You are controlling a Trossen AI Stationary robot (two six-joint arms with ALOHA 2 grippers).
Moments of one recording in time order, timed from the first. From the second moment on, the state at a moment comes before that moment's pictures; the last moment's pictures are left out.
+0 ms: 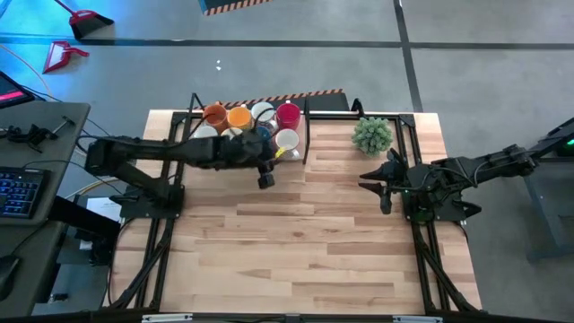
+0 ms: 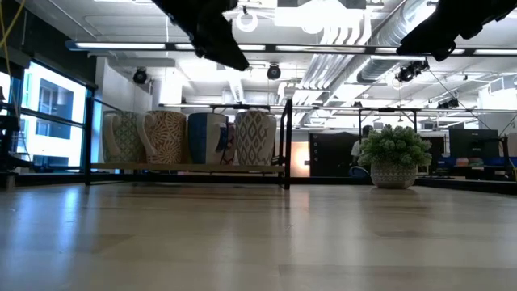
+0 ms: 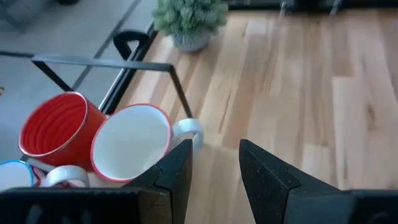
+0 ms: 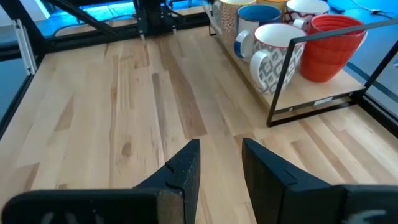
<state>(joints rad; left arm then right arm) 0.10 1.40 1.10 -0.31 -0.27 0.06 0.27 0.58 0.61 -0.50 0.42 0.29</state>
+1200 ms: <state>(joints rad) 0.17 1.74 1.51 -0.72 -0.04 0.23 0.27 0.58 0.61 -0.60 0.37 0.32</state>
